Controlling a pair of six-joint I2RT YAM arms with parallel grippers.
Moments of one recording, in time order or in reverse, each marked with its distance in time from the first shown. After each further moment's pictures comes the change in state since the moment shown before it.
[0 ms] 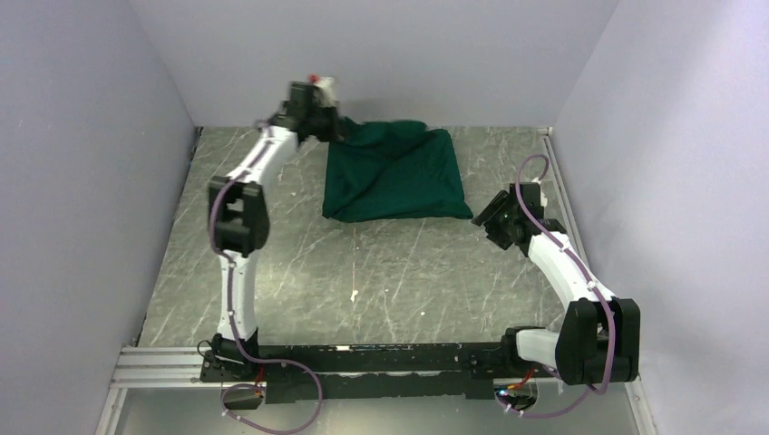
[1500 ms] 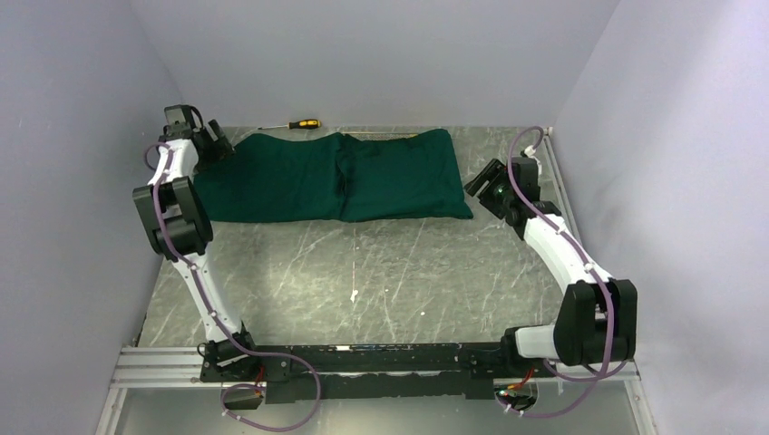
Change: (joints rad) left arm 0.638 -0.105 -0.218 -0.129 -0.303 -0.062; right arm 0.043 0.090 0.150 0.167 -0.027 -0.079
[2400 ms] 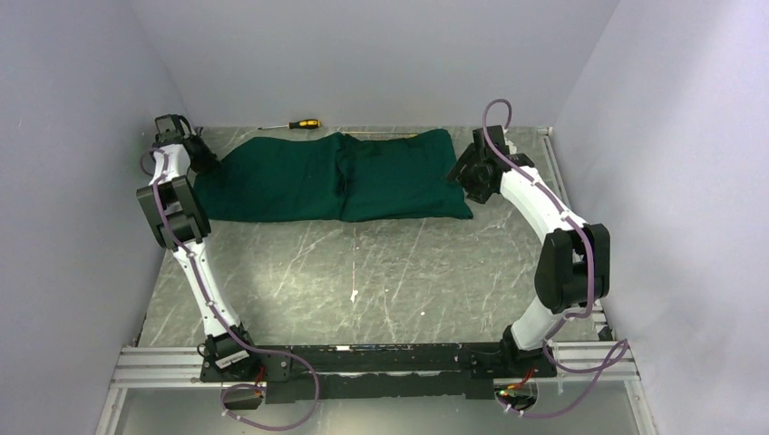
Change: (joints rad) left arm 0.080 0.348 0.315 0.013 0.163 -0.028; right arm 0.120 0.347 0.425 -0.361 0.115 0.105
